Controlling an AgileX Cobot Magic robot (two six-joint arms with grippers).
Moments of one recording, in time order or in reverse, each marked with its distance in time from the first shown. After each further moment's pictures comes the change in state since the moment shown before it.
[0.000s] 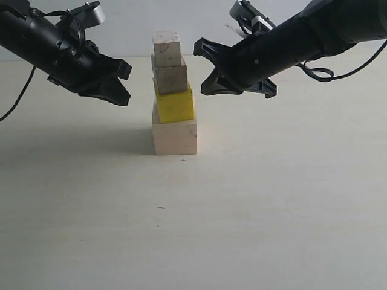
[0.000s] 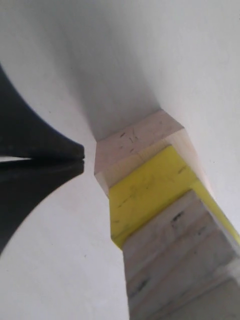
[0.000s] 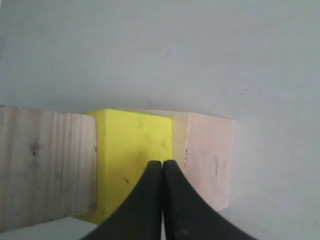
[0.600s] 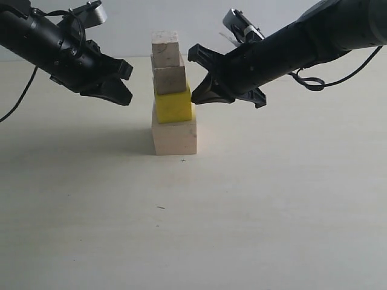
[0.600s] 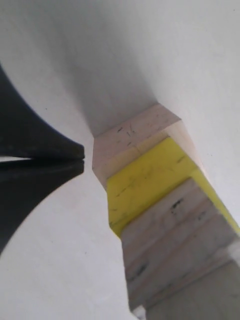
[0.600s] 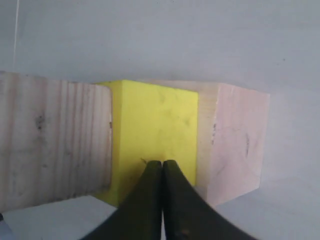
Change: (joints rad) left arm 0.000 0.000 0.000 -0.015 0.000 0.029; right arm 0.000 0.035 0.000 0.105 0.107 -0.083
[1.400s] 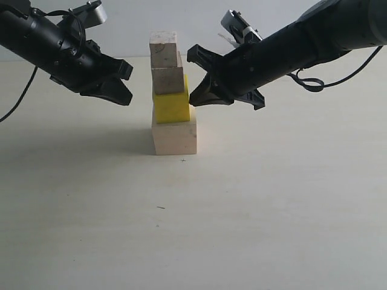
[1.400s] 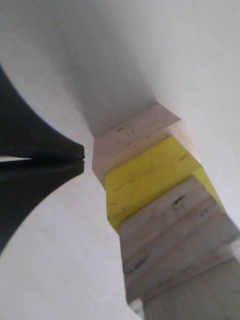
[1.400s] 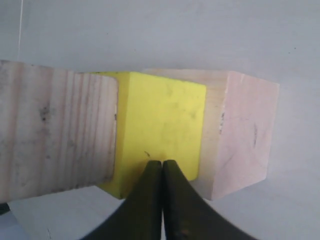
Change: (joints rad) left arm 0.000 0.000 0.000 0.000 0.000 0.000; right arm 0.000 0.000 0.000 0.004 0.031 0.002
